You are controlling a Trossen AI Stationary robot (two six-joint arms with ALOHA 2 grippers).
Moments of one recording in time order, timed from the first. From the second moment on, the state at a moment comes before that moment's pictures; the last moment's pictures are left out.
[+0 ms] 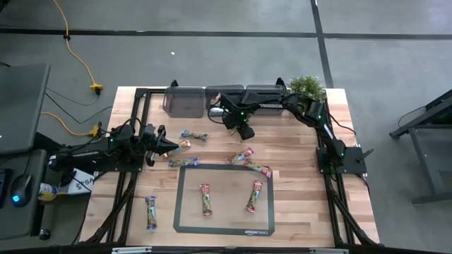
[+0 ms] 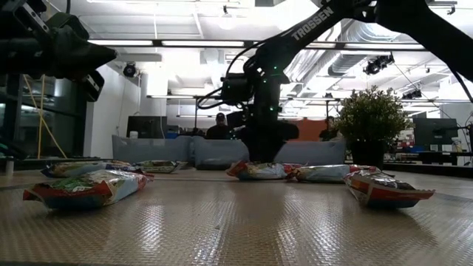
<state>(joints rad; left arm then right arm) 0.18 0.01 0.01 0.05 0.27 -0.42 -0.39 2.24 1.72 -0.90 -0.09 -0.77</state>
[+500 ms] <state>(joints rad) 0.18 0.01 0.01 0.05 0.27 -0.42 -0.33 2.25 1.72 -0.92 -0.12 -0.69</state>
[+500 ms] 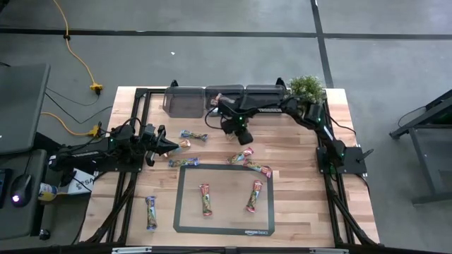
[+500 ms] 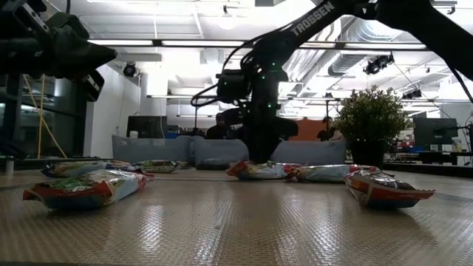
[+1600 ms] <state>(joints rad) 0.18 0.01 0.01 0.05 0.27 -0.42 -0.30 2.02 1.72 -0.66 -0.32 -0.36</state>
